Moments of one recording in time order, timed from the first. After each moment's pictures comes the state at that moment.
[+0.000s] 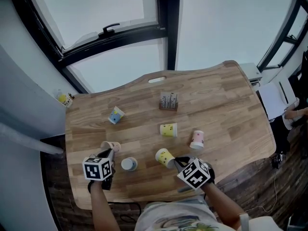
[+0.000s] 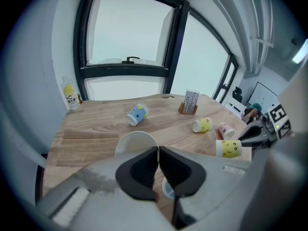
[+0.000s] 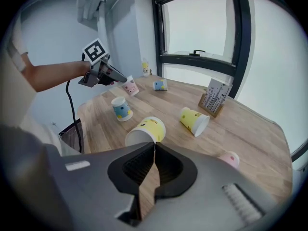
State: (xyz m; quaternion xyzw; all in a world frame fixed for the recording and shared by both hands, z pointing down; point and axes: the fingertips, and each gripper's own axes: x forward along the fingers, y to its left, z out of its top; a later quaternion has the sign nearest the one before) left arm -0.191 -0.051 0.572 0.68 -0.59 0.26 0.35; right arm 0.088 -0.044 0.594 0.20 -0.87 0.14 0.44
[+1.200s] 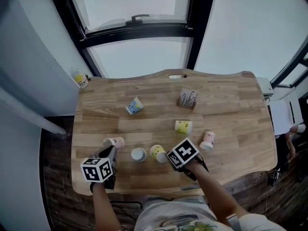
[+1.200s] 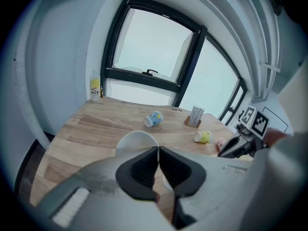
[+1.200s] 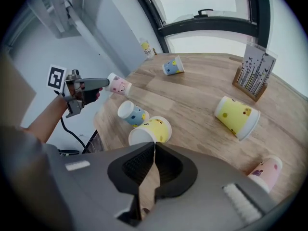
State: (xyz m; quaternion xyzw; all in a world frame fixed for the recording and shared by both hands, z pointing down) left arm -0.223 0.007 0.557 0.65 -0.65 0.15 0.37; right arm 0.004 -0.034 0.613 0.10 -0.80 0.31 0.51
